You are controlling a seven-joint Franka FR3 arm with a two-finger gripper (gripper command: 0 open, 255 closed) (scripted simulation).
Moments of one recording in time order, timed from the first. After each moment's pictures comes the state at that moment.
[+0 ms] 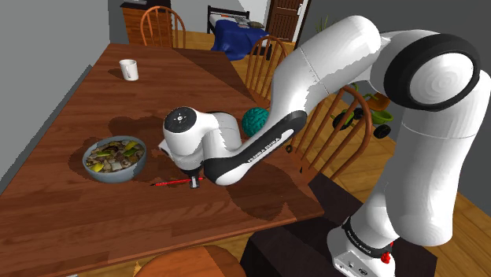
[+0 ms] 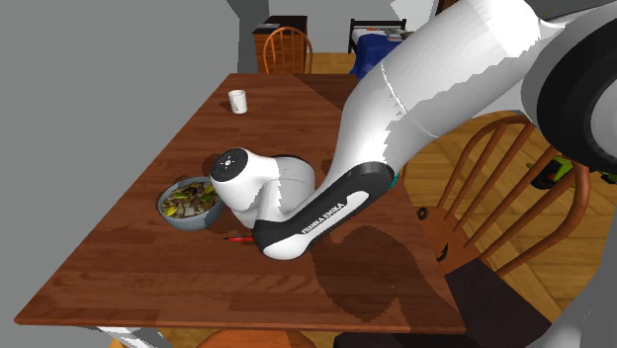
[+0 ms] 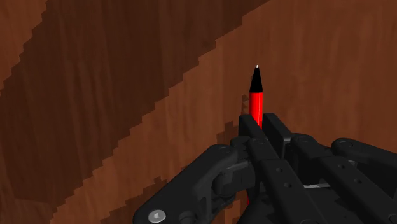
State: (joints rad) arm 0.35 0.36 0.29 -2.09 -0.61 2.38 -0.02
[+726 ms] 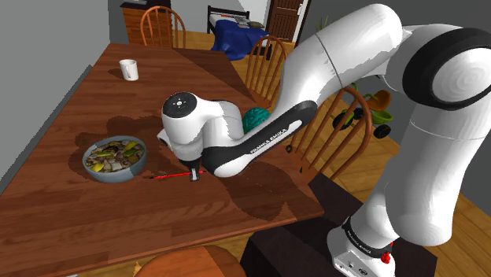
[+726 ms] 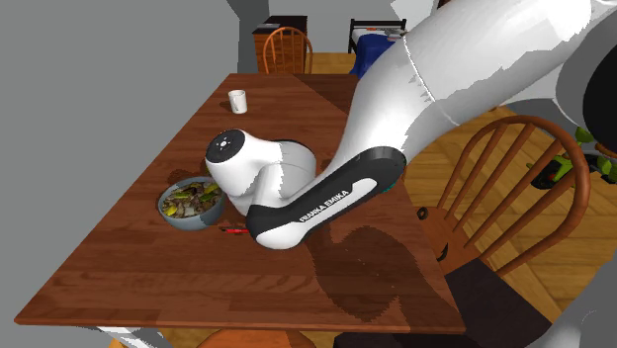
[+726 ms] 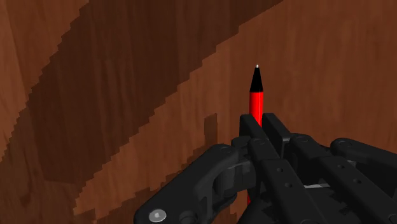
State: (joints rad) arm 0.33 0.29 0.31 -2.08 -0.55 2.32 -0.08
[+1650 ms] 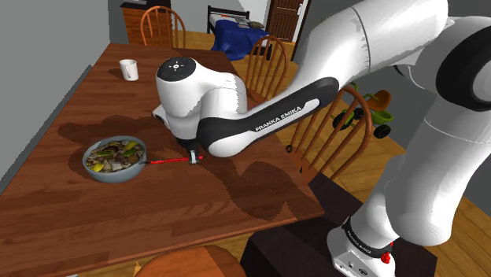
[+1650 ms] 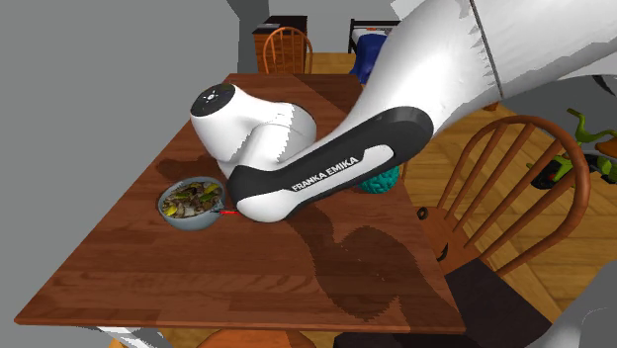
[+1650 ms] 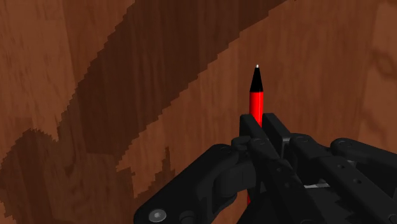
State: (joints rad) arm 0.32 0.18 0.34 -2.03 -0.45 2.18 -0.18
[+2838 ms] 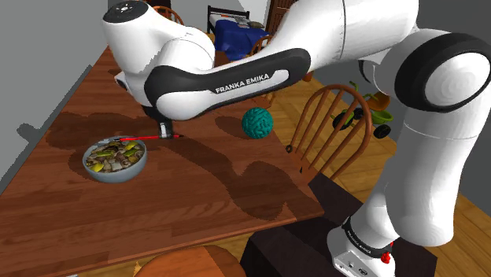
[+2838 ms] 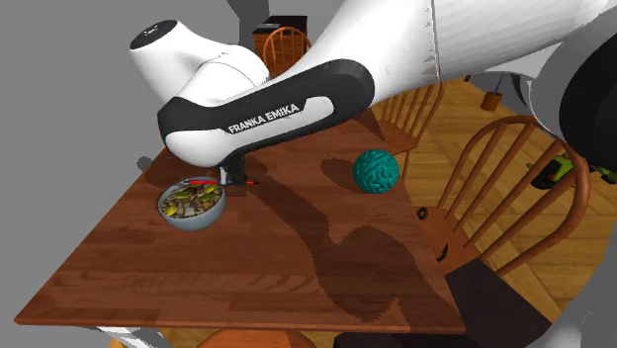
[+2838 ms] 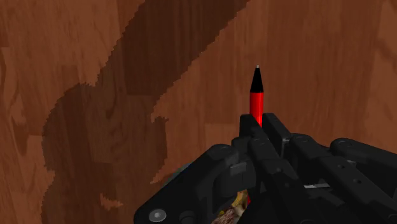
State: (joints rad) arm 0.36 0.35 0.35 -1.62 -0.45 1.92 -0.24
